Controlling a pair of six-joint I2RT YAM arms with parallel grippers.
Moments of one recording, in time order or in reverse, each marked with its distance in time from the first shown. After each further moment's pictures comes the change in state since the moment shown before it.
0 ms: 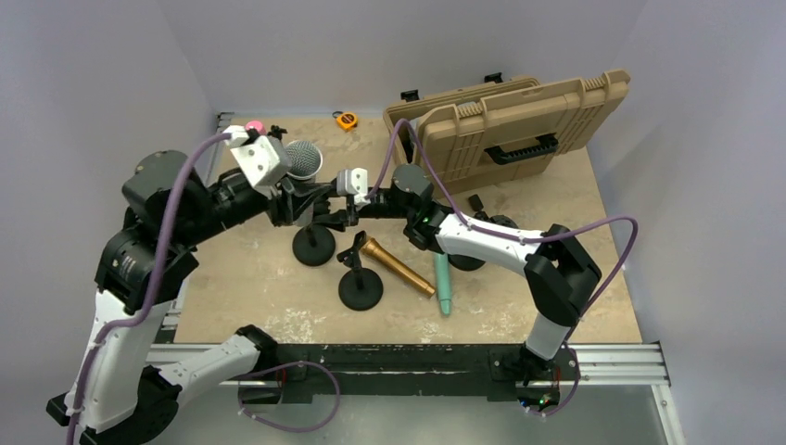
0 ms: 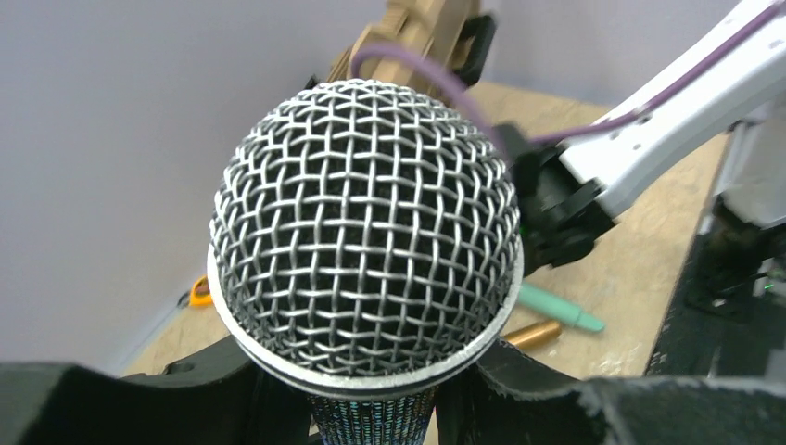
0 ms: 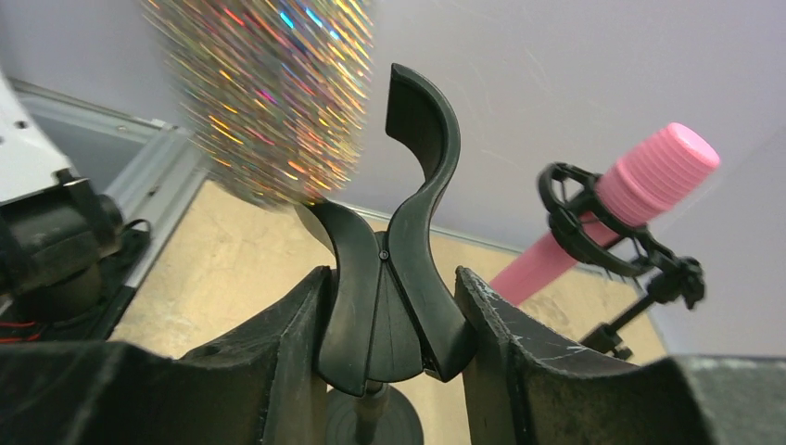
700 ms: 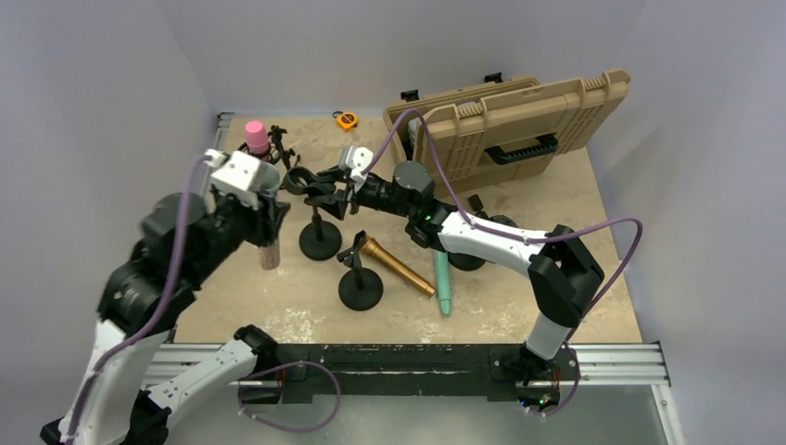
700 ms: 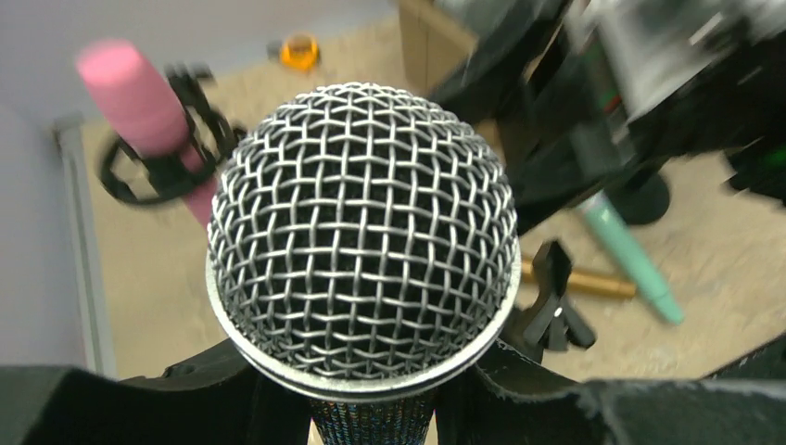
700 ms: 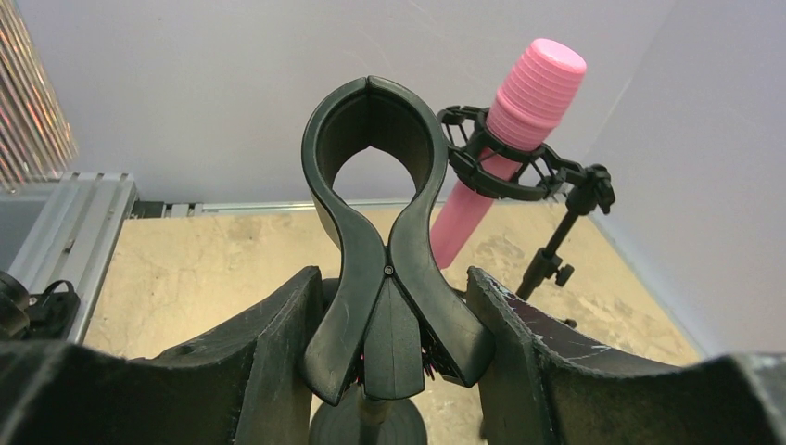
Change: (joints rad) left arm -0.012 -0.171 -0.143 -0.128 -0.477 -0.267; right arm -0.007 -0.011 0.014 -0.035 0.290 0.123
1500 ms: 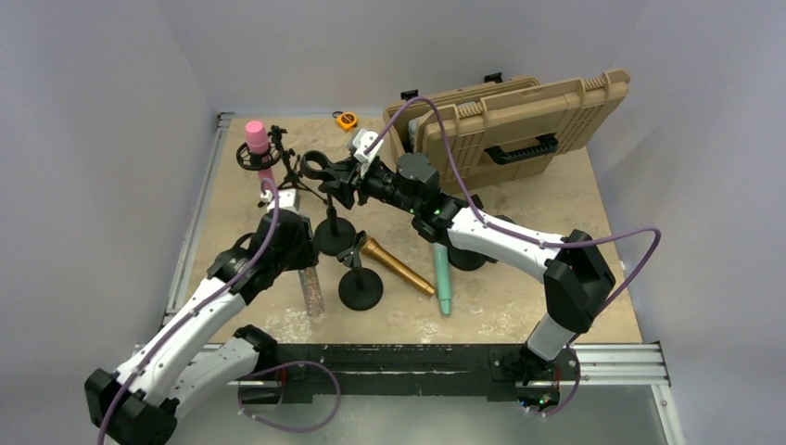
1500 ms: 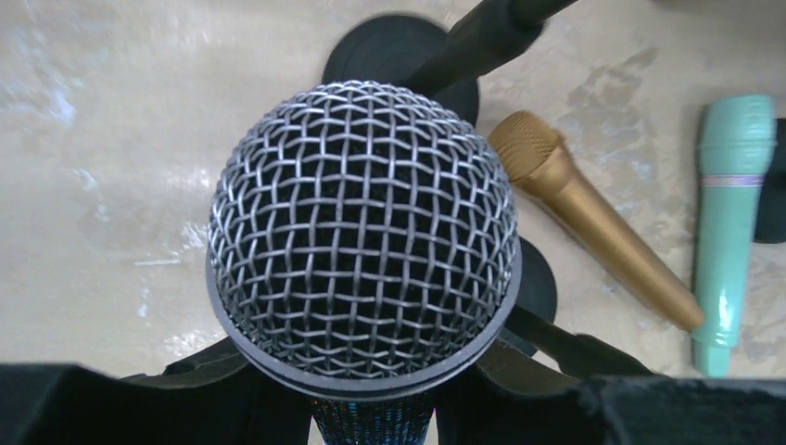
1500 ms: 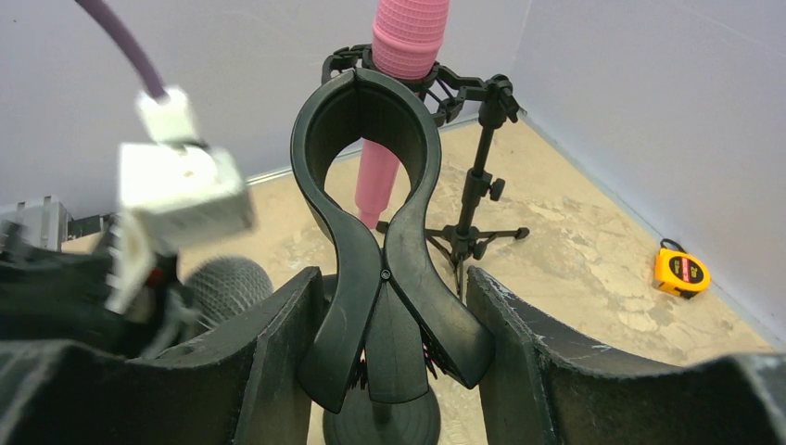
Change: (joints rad) left arm 0.045 0.048 -0.679 0.167 -0.126 -0.566; right arm -0.020 -0.063 0.029 -0.204 0.207 0.068
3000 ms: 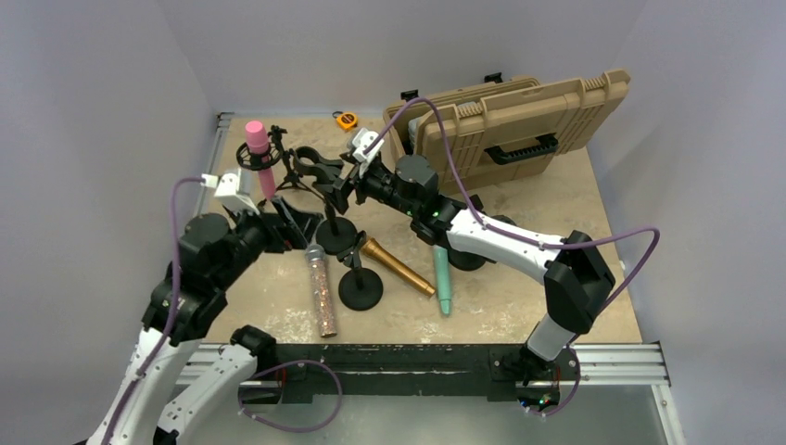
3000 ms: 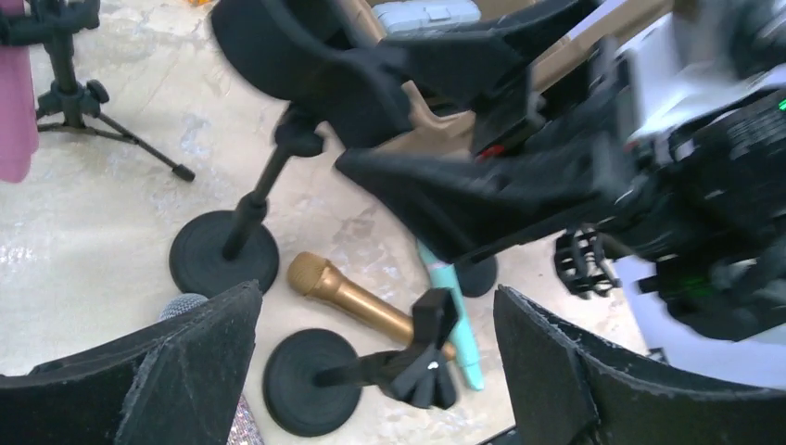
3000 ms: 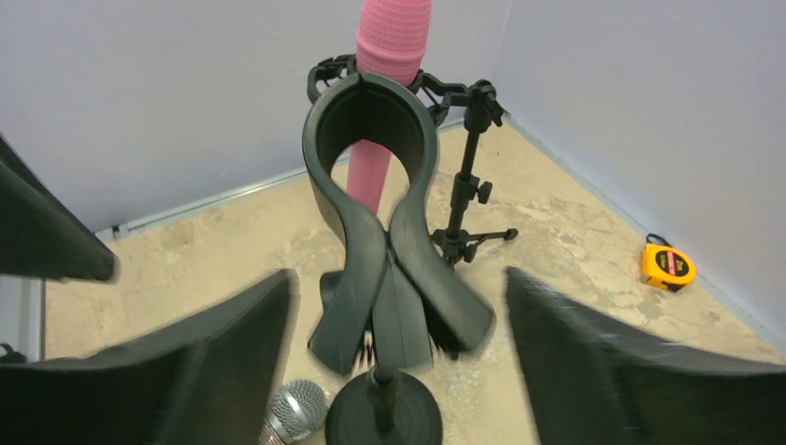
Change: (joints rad) left arm 0.095 -0.224 0.176 0.106 0.272 0.009; right arm 0.018 -0.002 0.000 0.013 0.066 0.005
